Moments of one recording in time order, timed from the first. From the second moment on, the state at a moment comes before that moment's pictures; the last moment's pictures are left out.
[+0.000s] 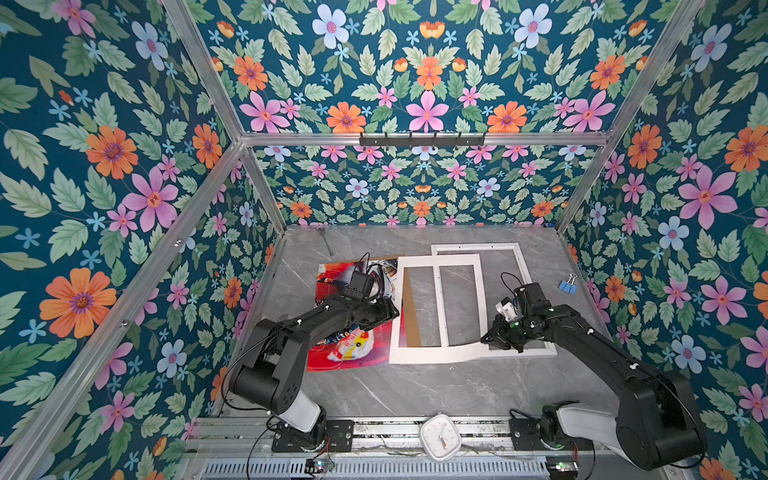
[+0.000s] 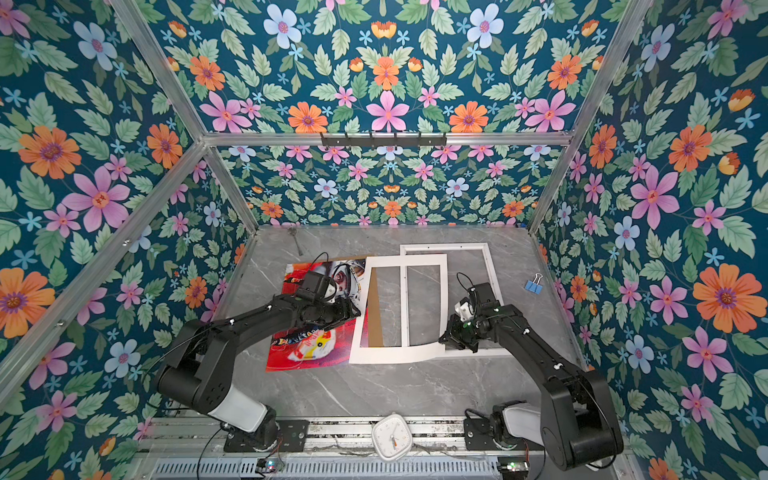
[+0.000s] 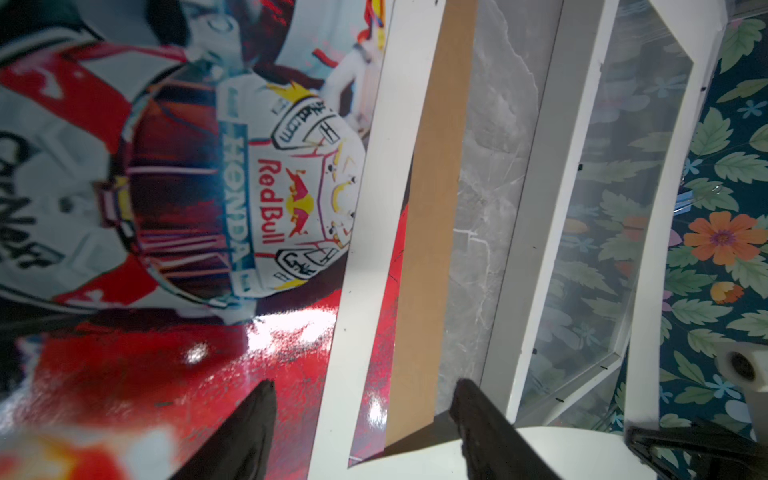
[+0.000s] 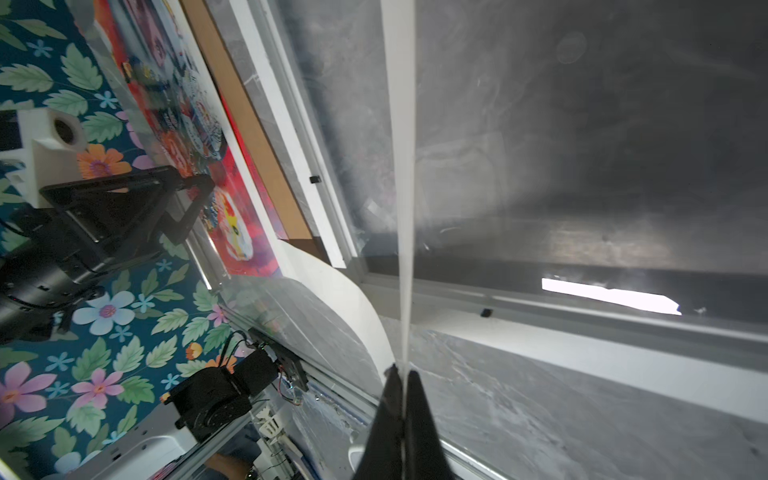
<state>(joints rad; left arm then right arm) -0.43 1.59 0.86 -0.31 0.37 -0.69 0.21 1.27 0.74 -0.72 -0.58 0.61</state>
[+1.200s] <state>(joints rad) -0.50 1.84 0.93 -0.08 0.65 -0.66 0.21 1.30 0.80 -0.82 -0.31 0.45</state>
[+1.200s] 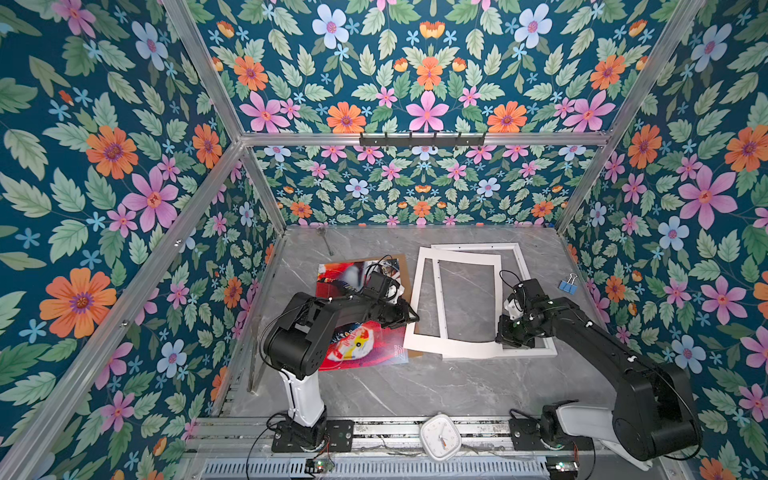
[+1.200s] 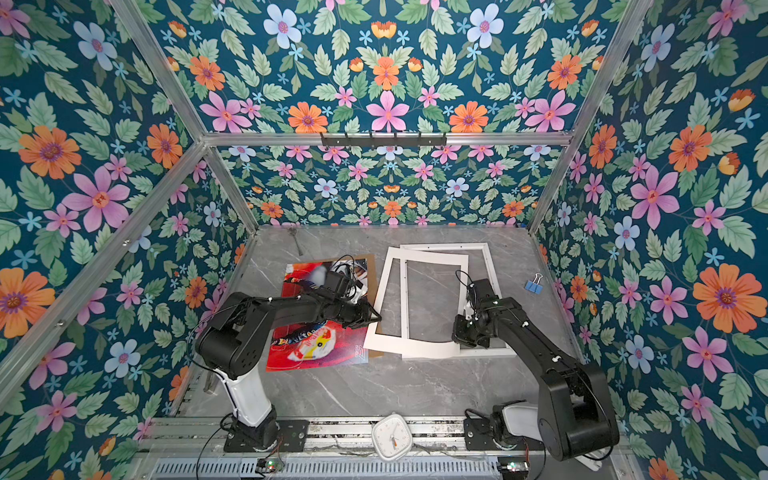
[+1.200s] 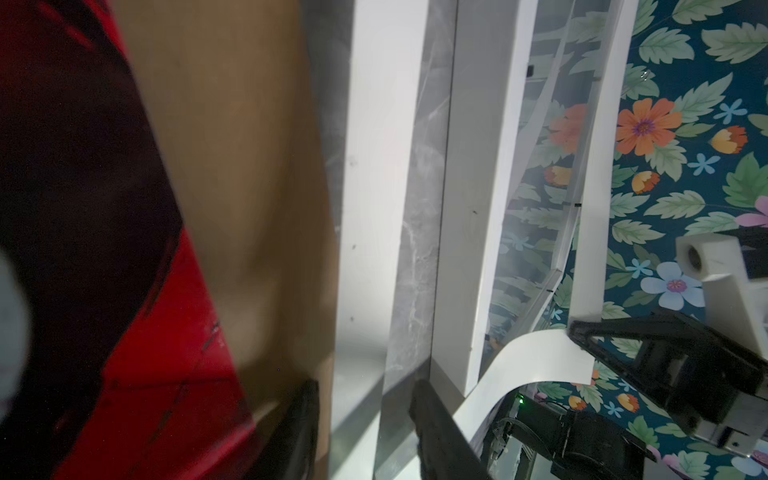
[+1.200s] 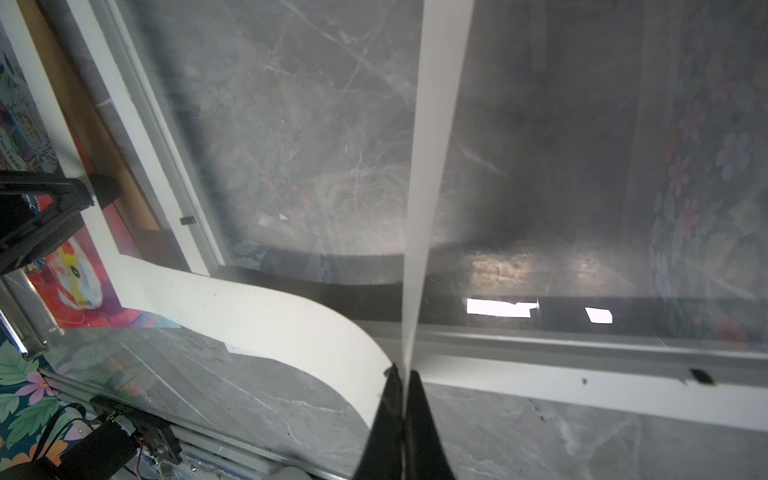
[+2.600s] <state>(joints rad) -0.66 1.78 1.02 -0.01 0.61 -0.86 -0.06 1.21 0.82 -0.87 -0.52 0.49</state>
